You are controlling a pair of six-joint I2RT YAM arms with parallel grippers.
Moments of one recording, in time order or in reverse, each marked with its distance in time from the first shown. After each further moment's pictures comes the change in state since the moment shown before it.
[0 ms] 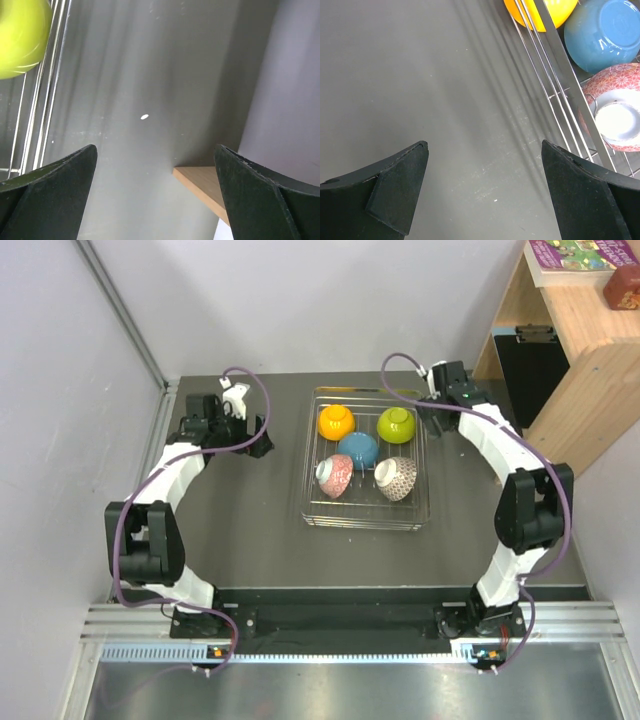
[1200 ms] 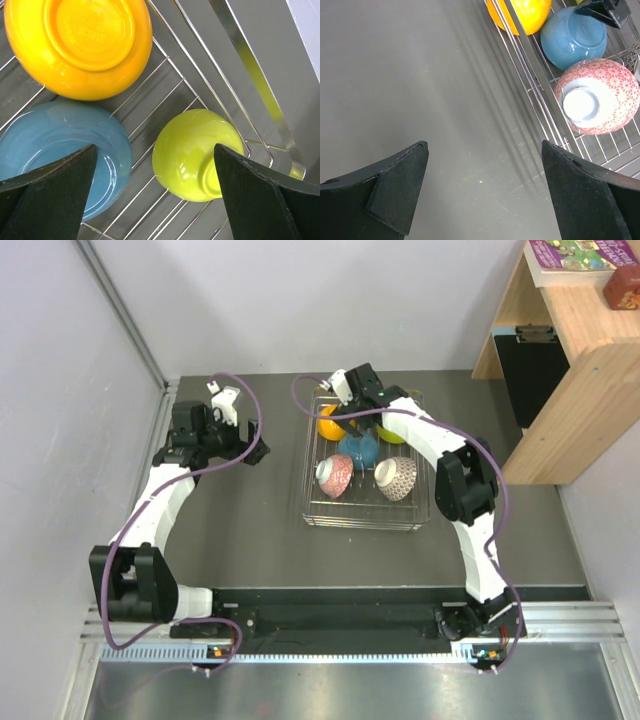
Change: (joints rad) left arm 0.004 -0.225 -0.099 -0.032 -0.004 -0.035; right arm 0.315 0.430 0.441 -0.006 -0.196 -0.139
